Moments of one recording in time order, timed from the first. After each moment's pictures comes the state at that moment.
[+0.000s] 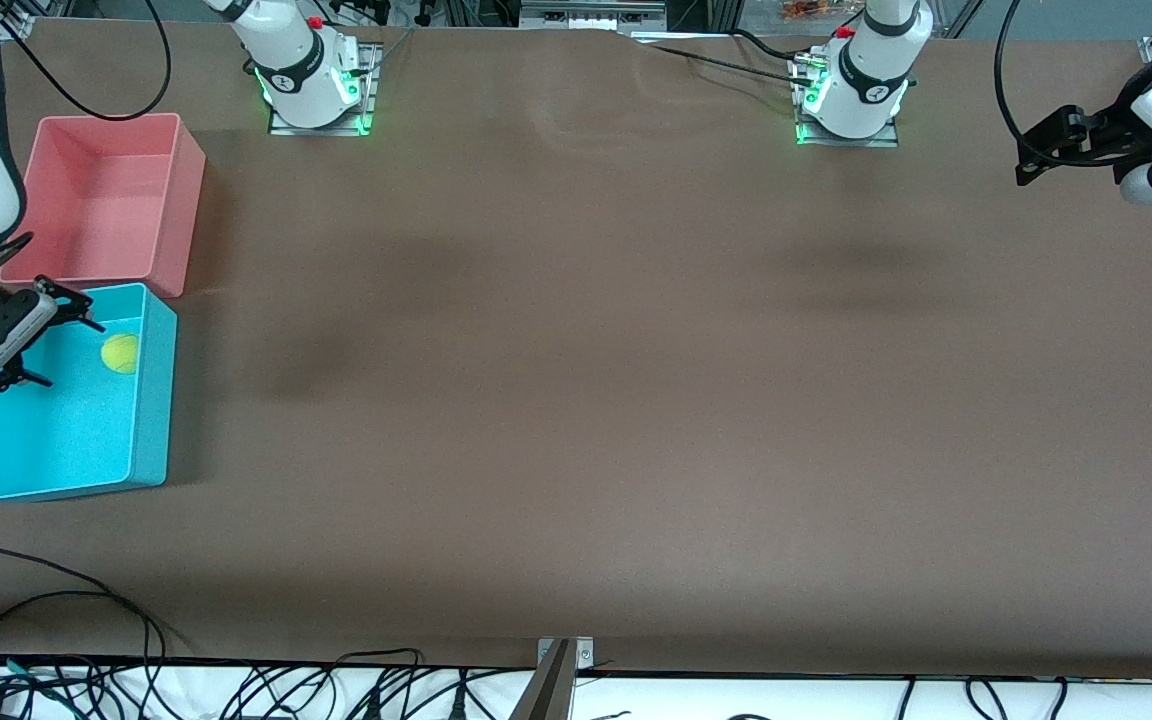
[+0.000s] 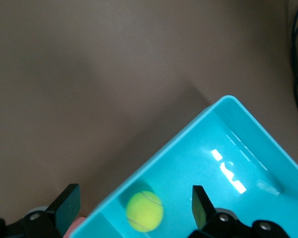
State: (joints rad) left arm 0.05 -0.01 -0.13 -1.46 0.04 1.29 -0.08; right arm -0.05 0.23 -0.23 -1.88 0.19 2.13 -1.34
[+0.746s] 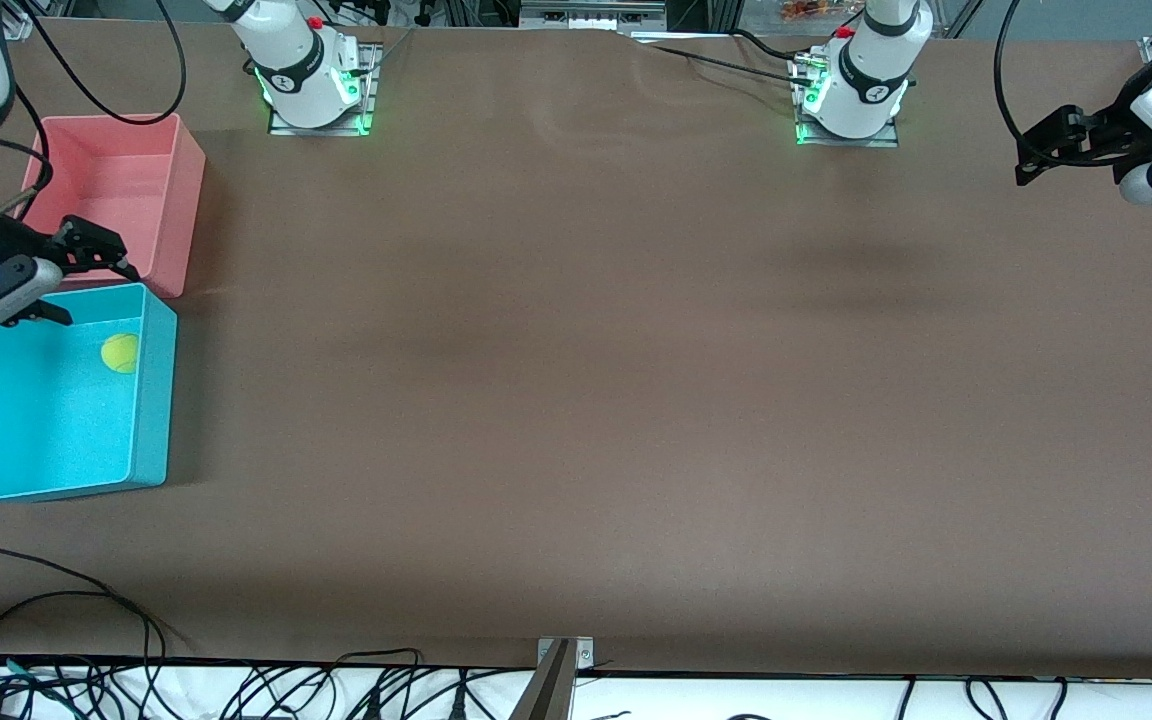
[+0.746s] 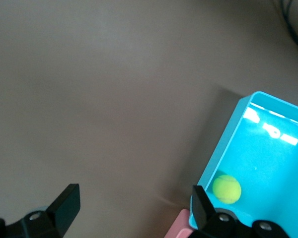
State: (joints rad) left arm 0.05 -0.01 -0.13 -1.46 0.04 1.29 -0.08; right arm -0.04 0.07 -0.04 -1.73 0.12 1.76 -0.67
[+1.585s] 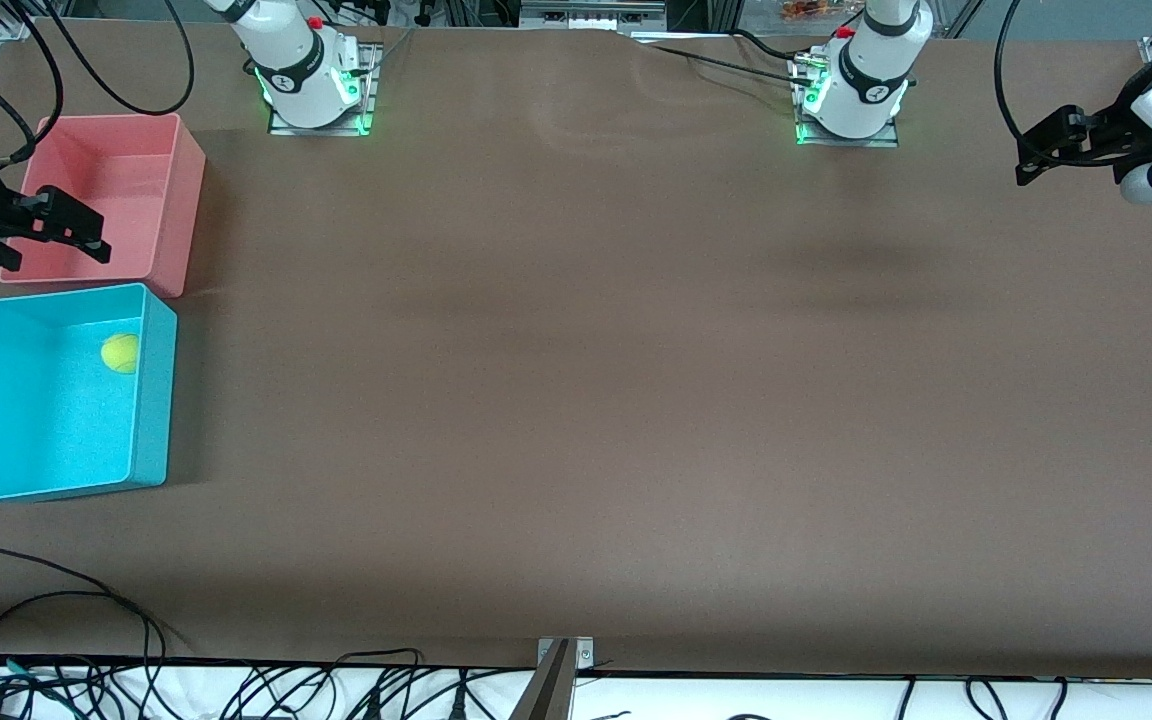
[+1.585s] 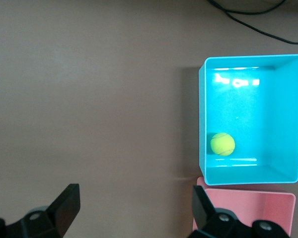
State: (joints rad) left arm 0.05 -0.01 -0.13 -1.46 0.04 1.29 -0.08; right arm -0.04 0.00 0.03 -1.64 0.01 1.67 -0.12
